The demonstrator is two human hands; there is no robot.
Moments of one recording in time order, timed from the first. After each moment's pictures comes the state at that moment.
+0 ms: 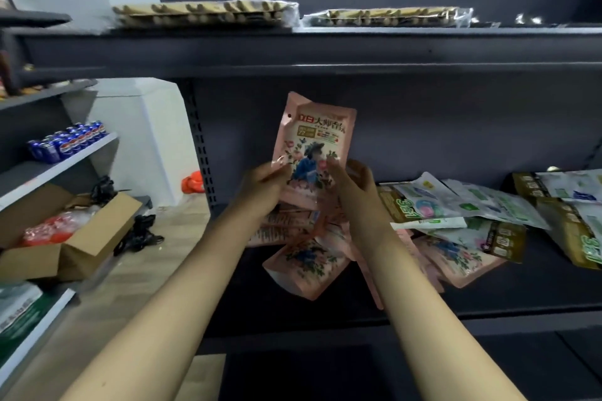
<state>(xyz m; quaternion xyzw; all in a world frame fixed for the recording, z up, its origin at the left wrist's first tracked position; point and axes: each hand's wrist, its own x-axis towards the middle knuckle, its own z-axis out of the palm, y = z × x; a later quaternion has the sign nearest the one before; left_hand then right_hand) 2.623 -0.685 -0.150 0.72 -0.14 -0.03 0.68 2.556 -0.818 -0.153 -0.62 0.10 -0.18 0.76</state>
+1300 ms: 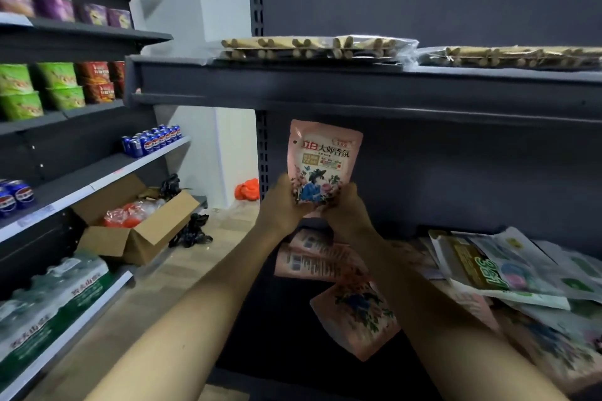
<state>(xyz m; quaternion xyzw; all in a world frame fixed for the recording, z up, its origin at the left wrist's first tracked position) 2.687 -0.636 -0.167 0.88 -0.09 0.14 0.44 2.671 -0.762 -0.164 -0.84 0.03 -0.12 0.52</state>
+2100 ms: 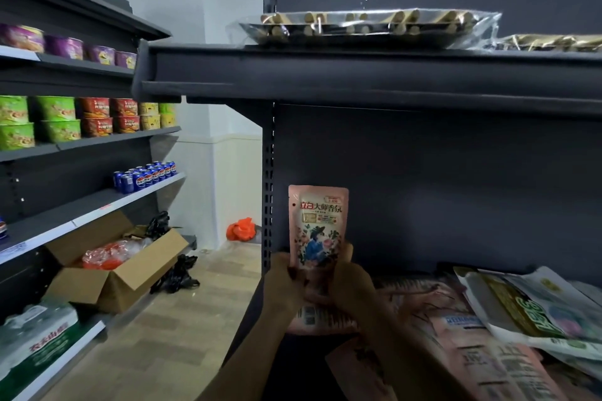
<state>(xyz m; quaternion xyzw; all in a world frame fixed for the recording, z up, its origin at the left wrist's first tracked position) 2.713 -0.635 -0.265 0.82 0.01 0.14 0.56 2.690 -0.746 -0.227 -0.96 0.06 -0.05 0.25</state>
